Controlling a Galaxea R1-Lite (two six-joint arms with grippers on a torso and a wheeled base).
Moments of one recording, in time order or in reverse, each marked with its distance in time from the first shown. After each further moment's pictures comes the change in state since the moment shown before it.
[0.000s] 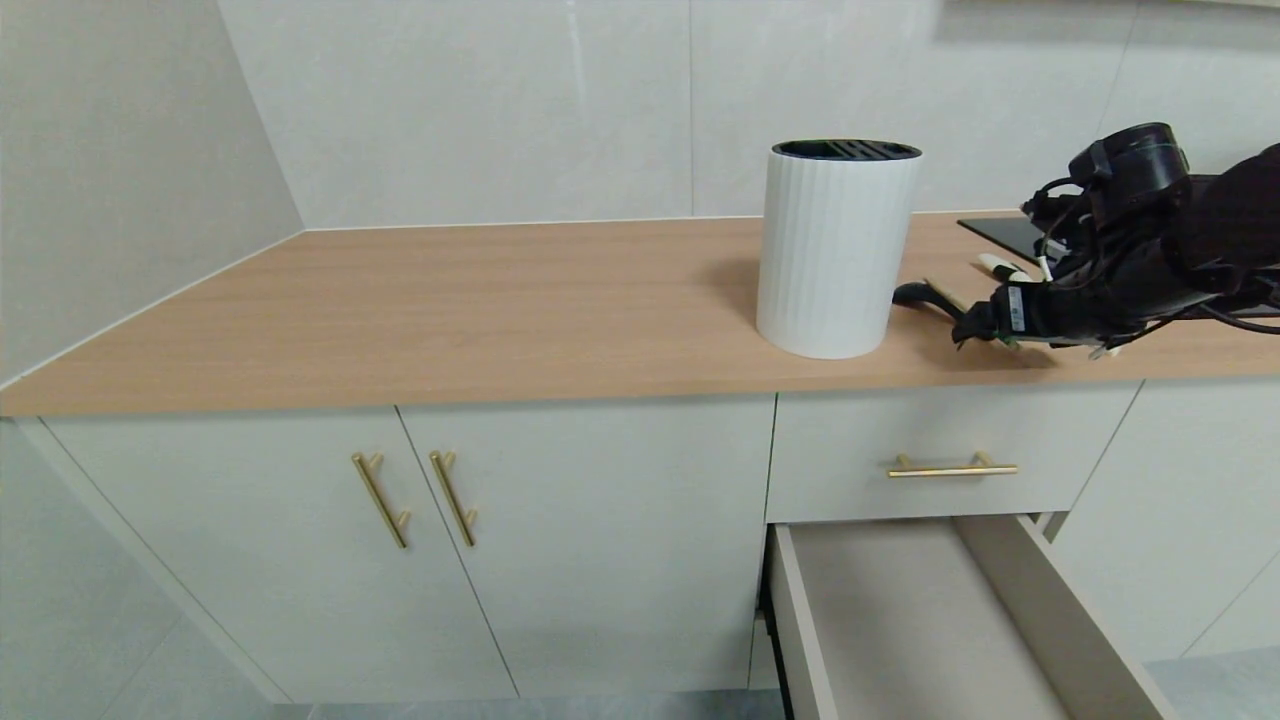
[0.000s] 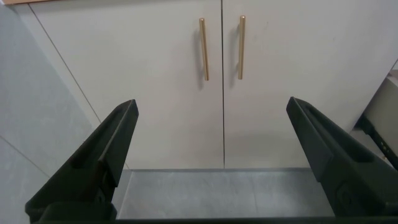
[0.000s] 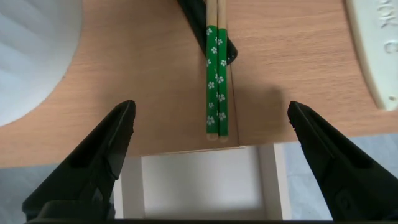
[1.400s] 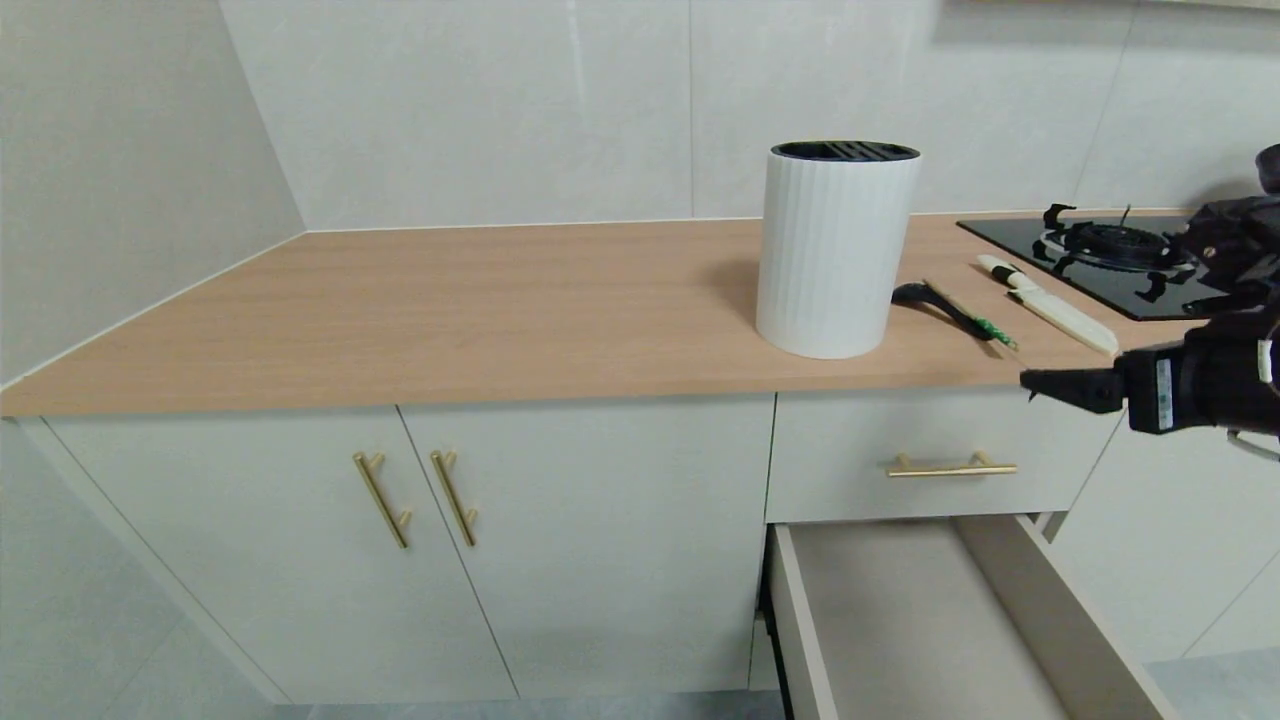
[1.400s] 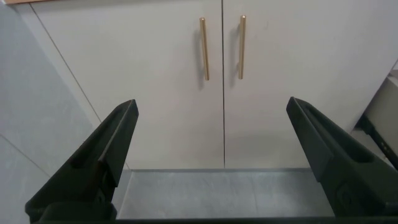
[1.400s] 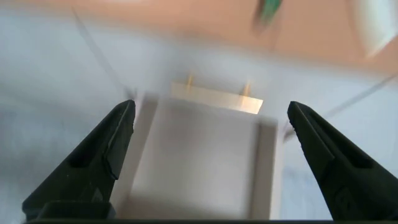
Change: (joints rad) left arm 0.000 0.000 0.000 0.000 0.000 0.000; right arm 0.049 -0.573 0.814 -0.558 0.139 -0.223
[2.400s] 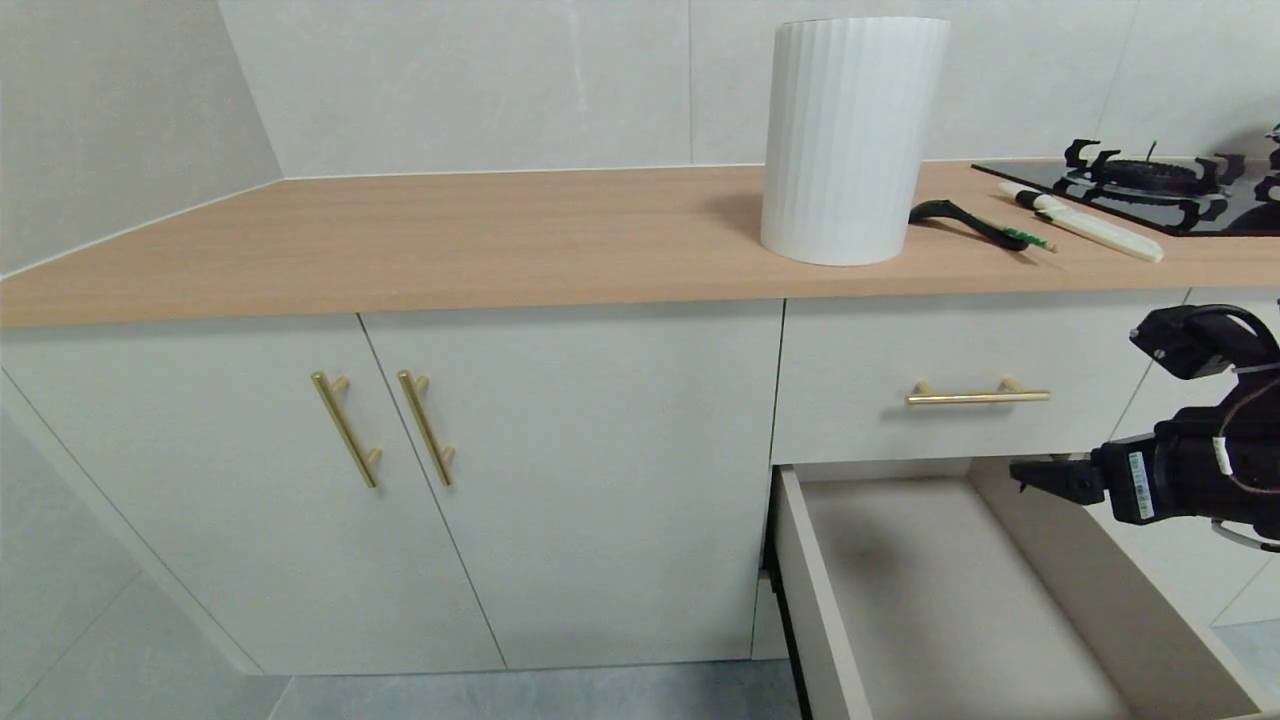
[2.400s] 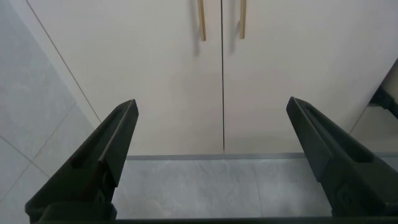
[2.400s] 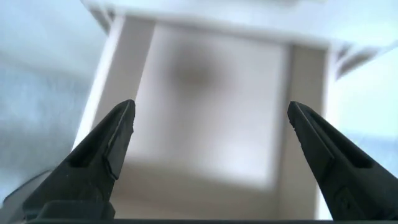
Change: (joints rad) left arm 0.000 0.000 0.000 0.000 0.000 0.000; right arm 0.004 0.014 0.178 -0.006 0.004 0.019
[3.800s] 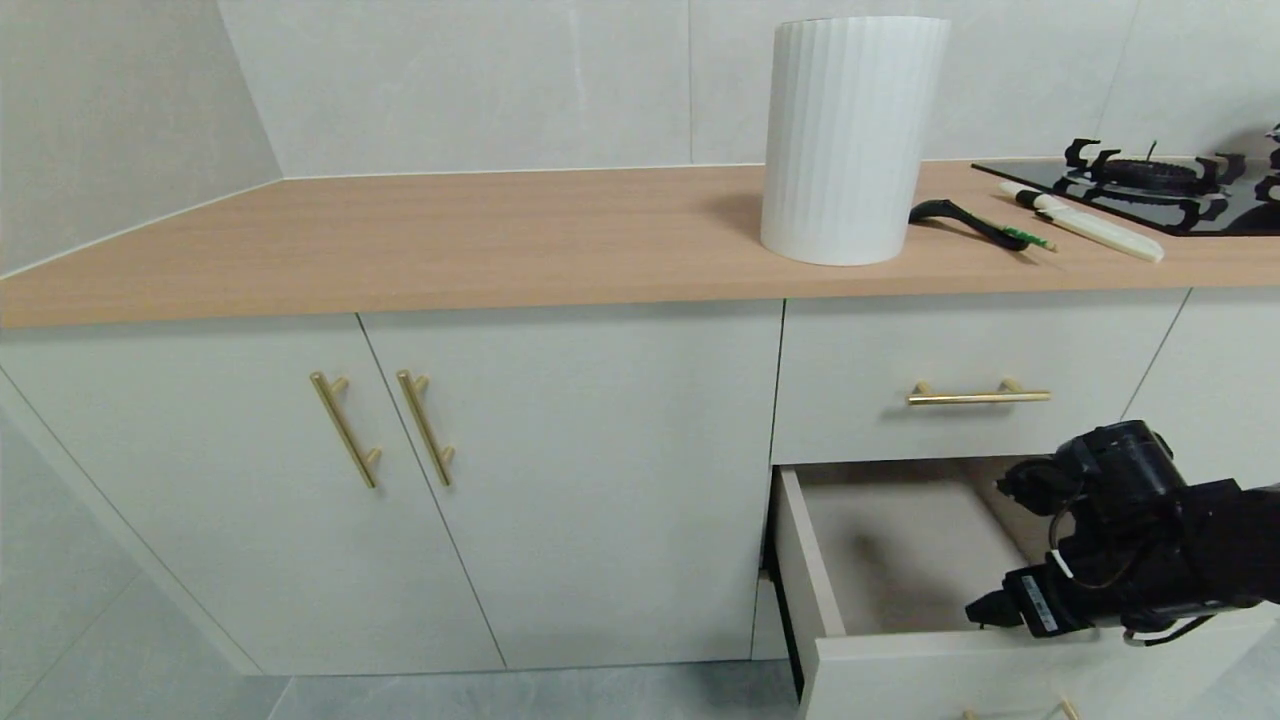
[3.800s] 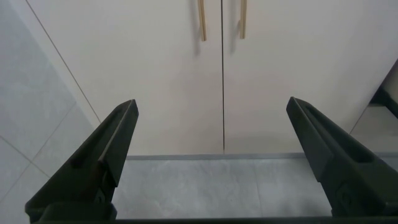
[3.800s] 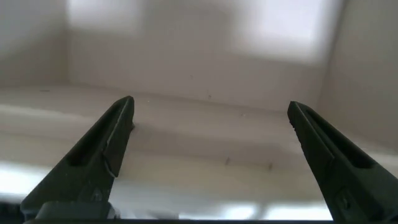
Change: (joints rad) left arm 0.000 0.000 -0.001 0.000 0.000 0.000; right arm 0.001 0.393 0.125 -0.039 -0.060 0.033
